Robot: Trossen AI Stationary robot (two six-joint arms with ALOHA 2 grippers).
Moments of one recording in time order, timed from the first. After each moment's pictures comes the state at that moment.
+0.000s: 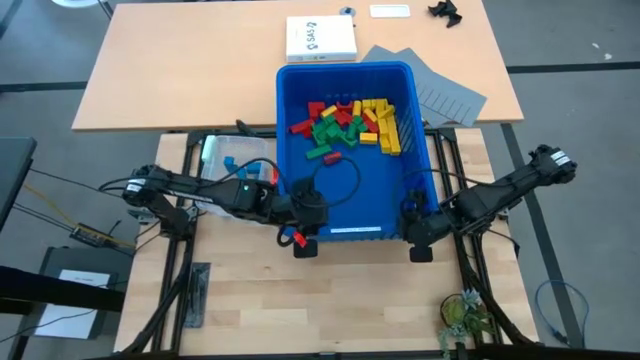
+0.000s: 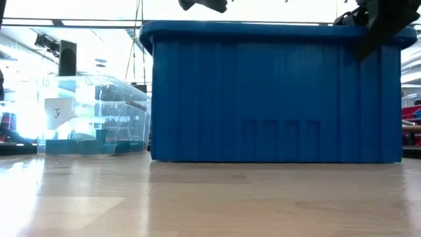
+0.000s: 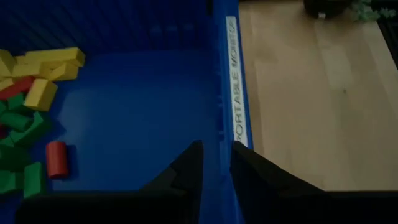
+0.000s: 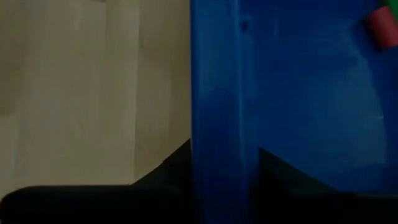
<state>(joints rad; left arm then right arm) -0.18 1.66 1.62 -0.74 -0.27 -0.06 0.44 1.13 0.98 -1.00 0.37 0.33</state>
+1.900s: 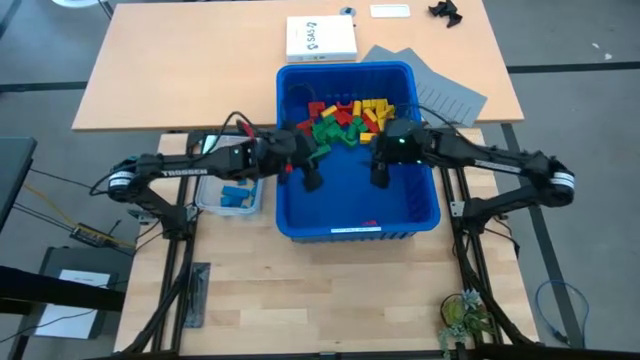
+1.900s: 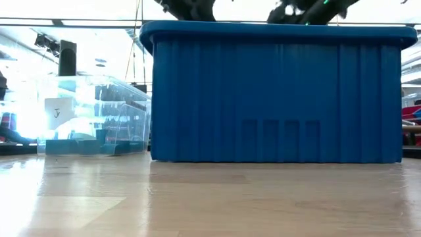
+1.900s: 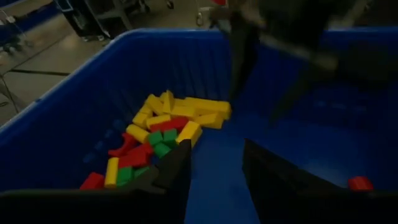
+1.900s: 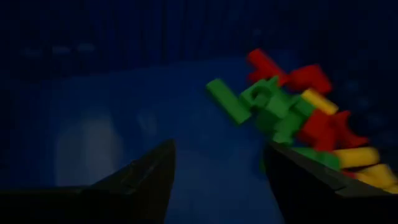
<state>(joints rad) 0.18 1.50 1.32 -0.19 -0.35 0.12 -0.39 1.24 1.02 -0.42 0.07 -0.24</state>
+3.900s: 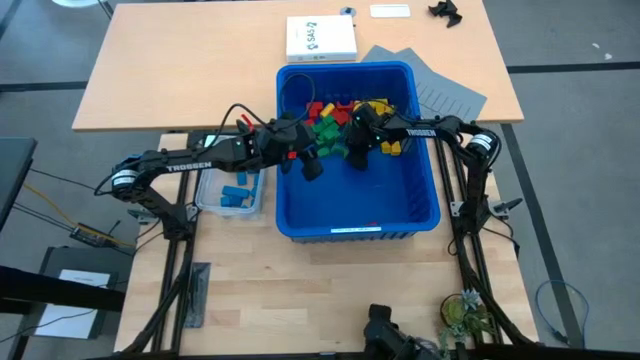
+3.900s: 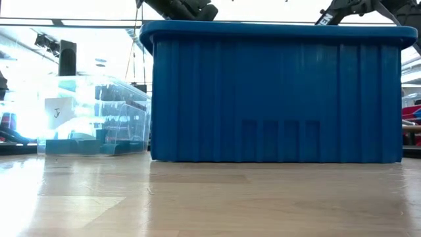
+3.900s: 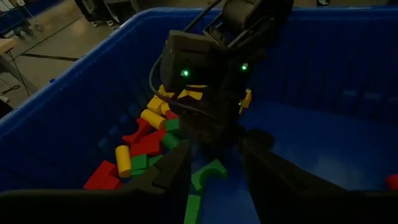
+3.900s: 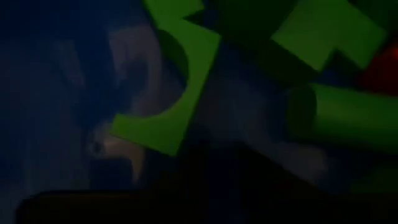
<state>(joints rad) 0.27 1.52 1.32 -0.20 -0.33 0.12 -0.72 1.94 1.22 -0.28 -0.14 -0.53</state>
